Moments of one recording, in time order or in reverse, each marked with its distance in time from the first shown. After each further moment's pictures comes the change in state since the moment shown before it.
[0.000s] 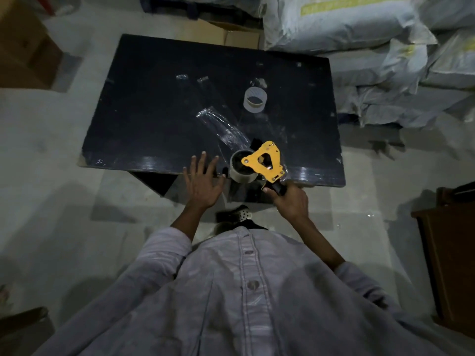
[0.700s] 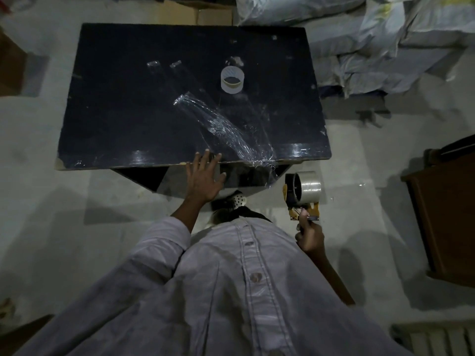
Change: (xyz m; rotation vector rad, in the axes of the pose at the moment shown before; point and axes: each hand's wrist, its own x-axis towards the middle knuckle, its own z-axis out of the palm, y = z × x) left_hand -0.015 0.020 0.031 0.048 -0.186 0.172; right_hand -0.136 0.124 0.016 0.735 0.068 0.630
